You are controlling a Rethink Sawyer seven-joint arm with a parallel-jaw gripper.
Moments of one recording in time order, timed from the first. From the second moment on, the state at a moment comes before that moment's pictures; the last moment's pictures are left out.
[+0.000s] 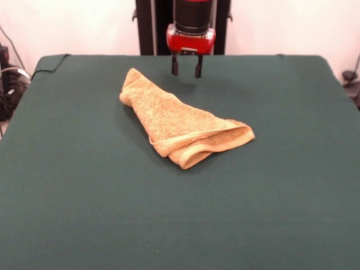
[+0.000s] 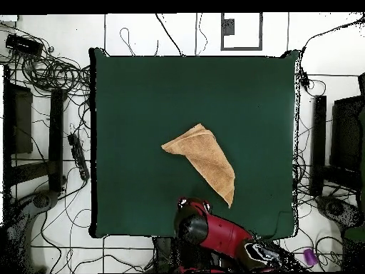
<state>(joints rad) -0.28 -0.52 -0.06 2.19 0.00 -0.11 1.57</state>
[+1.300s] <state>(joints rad) -0.26 -0.51 -0.07 2.00 0.03 0.11 1.57</state>
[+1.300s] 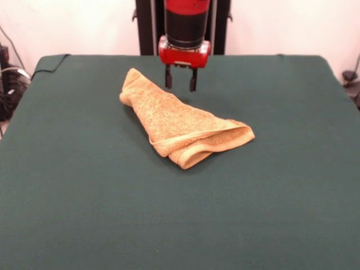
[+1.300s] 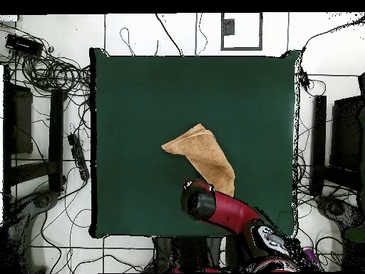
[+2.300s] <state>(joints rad) -0.26 -0.43 -0.07 1.80 0.04 0.30 1.57</state>
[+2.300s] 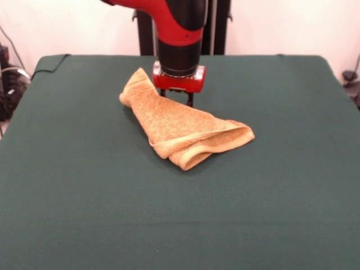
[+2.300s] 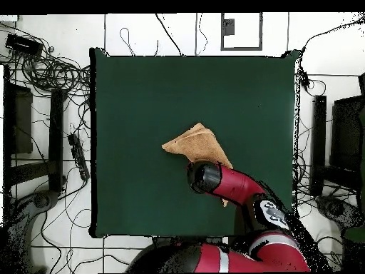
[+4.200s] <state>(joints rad) -0.23 -0.57 -0.07 1.68 0.05 0.50 1.57</state>
